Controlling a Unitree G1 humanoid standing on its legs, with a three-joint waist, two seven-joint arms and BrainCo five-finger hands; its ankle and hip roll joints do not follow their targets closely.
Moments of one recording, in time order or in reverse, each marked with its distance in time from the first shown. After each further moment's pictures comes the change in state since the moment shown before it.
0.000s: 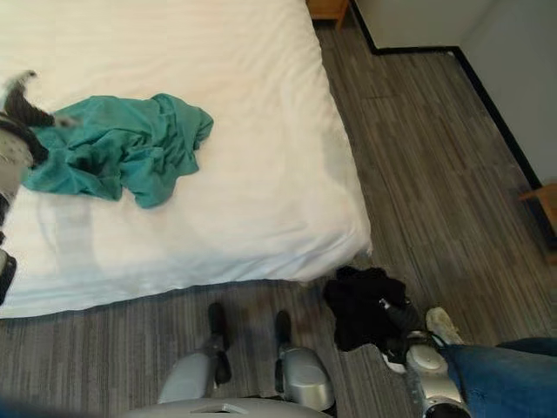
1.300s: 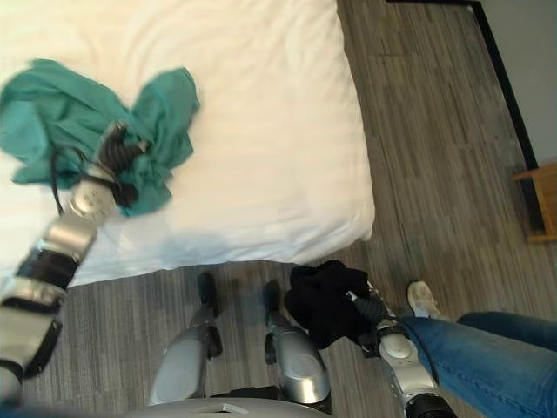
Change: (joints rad) left arm 0.832 -0.354 0.410 -0.853 -0.278 -0.075 -0.032; right arm -0.028 0.020 0.029 -0.057 -0.150 -0.007 0.018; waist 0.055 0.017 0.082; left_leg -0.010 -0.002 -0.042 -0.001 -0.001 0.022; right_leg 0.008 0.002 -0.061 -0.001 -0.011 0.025
